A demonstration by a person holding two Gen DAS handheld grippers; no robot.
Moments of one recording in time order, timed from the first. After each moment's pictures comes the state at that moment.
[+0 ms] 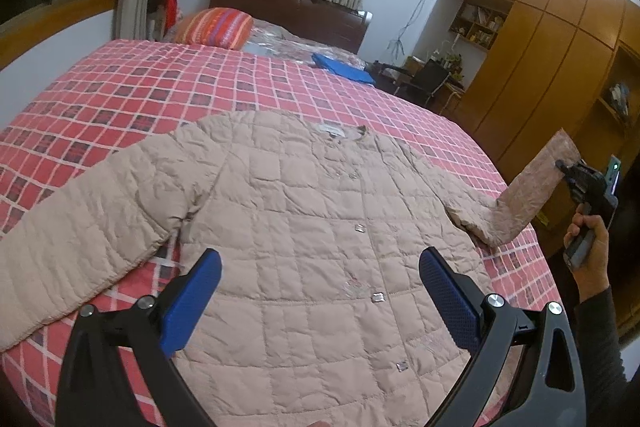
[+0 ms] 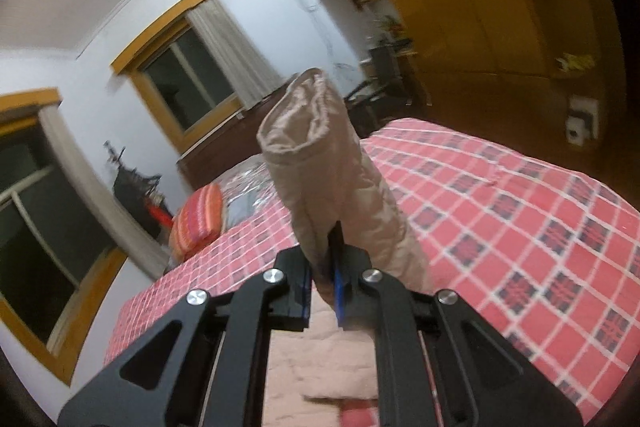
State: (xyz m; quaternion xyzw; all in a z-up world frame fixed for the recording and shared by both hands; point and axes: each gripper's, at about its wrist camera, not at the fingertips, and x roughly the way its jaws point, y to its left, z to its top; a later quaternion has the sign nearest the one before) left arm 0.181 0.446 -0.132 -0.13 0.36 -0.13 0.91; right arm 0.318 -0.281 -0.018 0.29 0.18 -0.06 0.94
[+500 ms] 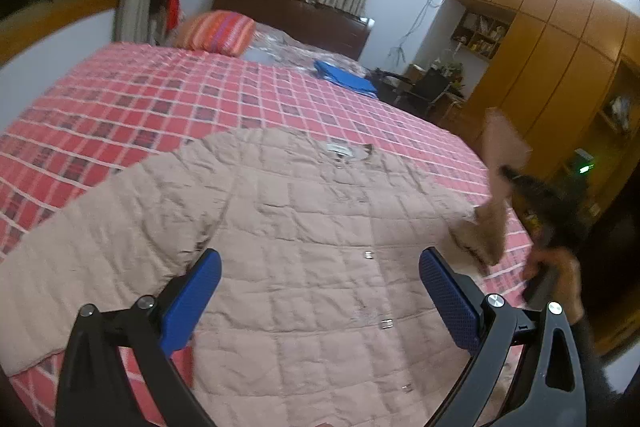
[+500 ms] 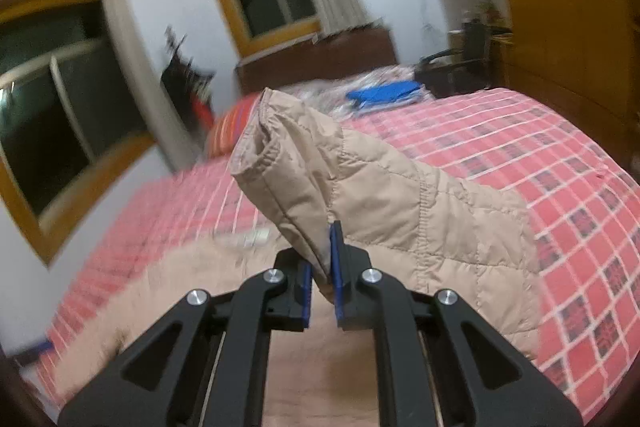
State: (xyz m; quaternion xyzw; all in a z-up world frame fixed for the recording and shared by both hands) left arm 0.218 0.465 -0.126 -0.16 0.37 -0.14 0.90; right arm 0.371 -0.082 -0.056 0.13 0.28 0.06 0.95
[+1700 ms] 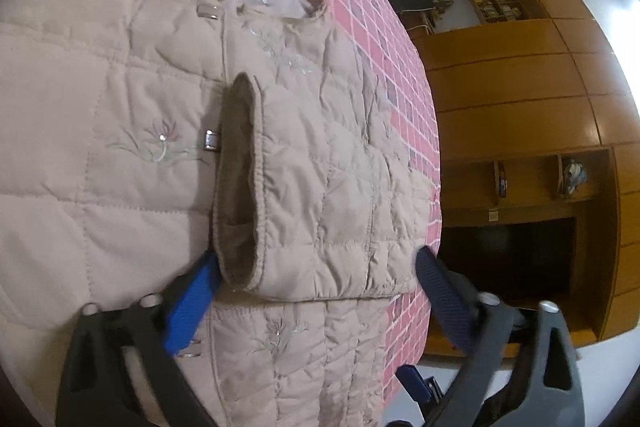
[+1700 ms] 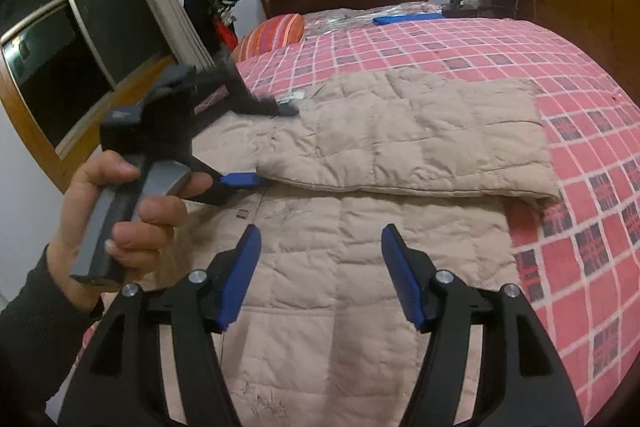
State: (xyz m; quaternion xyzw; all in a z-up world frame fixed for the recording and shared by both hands) left arm 0.433 0.308 -0.272 -0.34 0.59 -0.28 0.68; right arm 0.269 -0.045 -0.109 0.13 0.38 0.11 0.91
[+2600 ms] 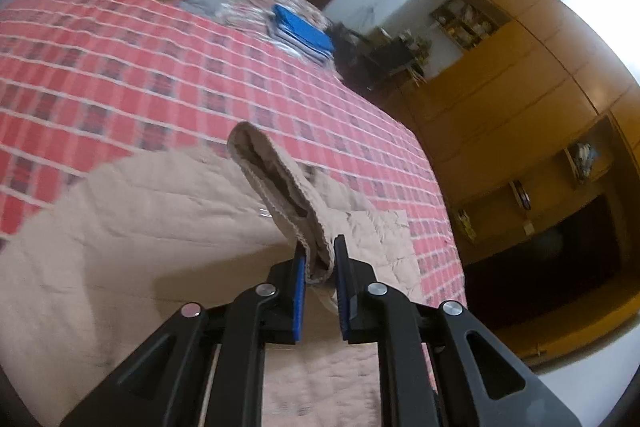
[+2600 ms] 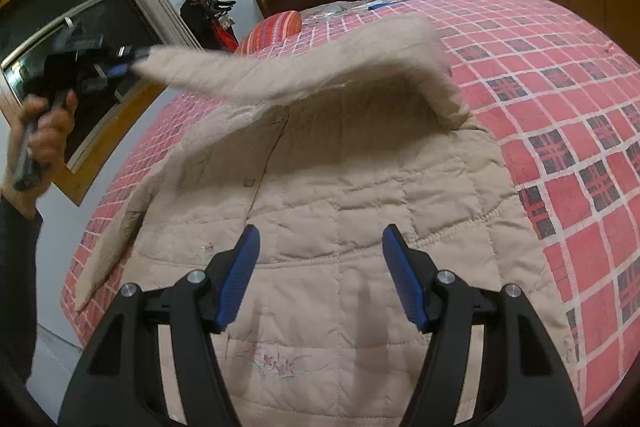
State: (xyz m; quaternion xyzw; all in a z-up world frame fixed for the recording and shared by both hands) left arm 0.416 0.462 -0.109 -0.26 0.46 -0.24 0.82; right arm 0.242 -0.054 -0.131 0.17 0.39 0.13 0.90
